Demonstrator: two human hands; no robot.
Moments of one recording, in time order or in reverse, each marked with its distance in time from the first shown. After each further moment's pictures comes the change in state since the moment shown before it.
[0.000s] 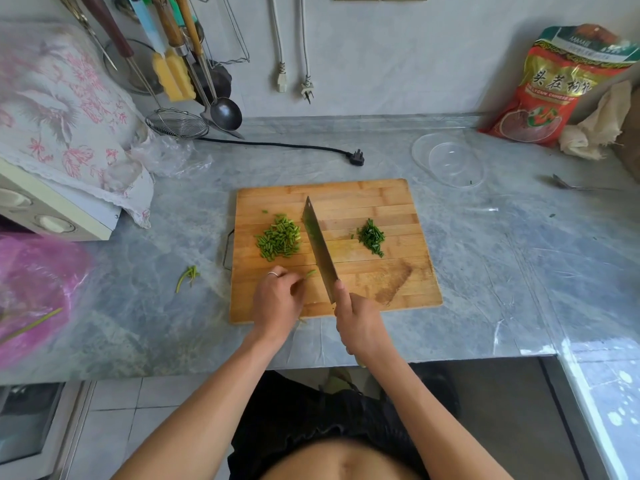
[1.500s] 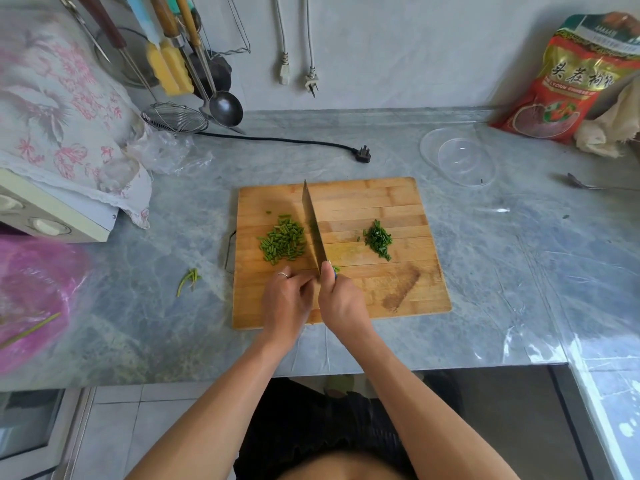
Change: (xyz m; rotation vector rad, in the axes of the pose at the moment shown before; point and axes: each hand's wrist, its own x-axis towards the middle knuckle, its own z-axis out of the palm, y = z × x) left_hand 0.012 0.006 0.011 0.013 0.014 -0.006; right_hand 0.036 -0.033 0.019 -0.055 -0.028 0.015
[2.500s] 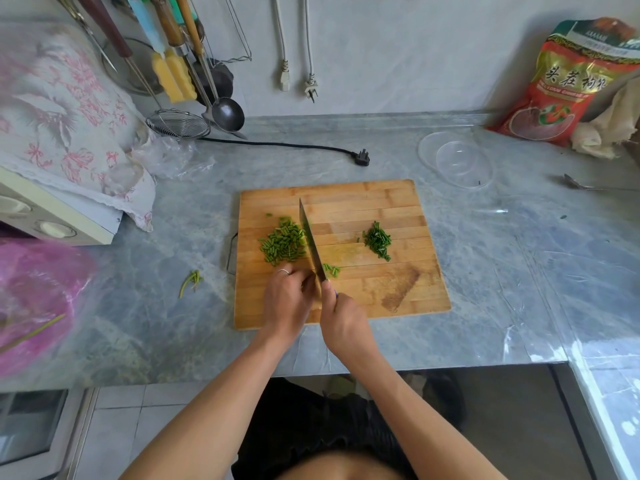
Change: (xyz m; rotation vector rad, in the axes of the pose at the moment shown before) left_hand 0.006 0.000 -0.002 -0.012 -0.053 -0.035; right_hand -0.023 0.025 0.015 -0.017 0.149 -0.084
